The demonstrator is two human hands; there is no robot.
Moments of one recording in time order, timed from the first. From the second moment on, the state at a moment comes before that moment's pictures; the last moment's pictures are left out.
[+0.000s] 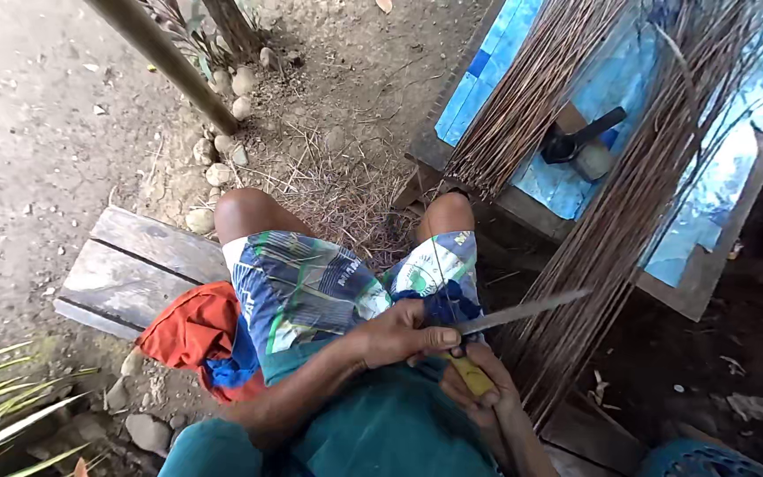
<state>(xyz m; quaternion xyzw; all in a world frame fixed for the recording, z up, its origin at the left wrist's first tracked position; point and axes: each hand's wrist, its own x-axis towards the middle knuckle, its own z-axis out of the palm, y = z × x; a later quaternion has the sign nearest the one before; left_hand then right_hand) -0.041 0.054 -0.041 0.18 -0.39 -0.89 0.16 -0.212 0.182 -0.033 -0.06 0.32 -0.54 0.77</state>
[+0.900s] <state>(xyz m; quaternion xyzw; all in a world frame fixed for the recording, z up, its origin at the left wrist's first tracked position) -0.018 0.013 -0.054 0.31 -0.34 -0.87 0.20 -0.220 0.215 -0.020 -0.28 0.59 -0.47 0.60</state>
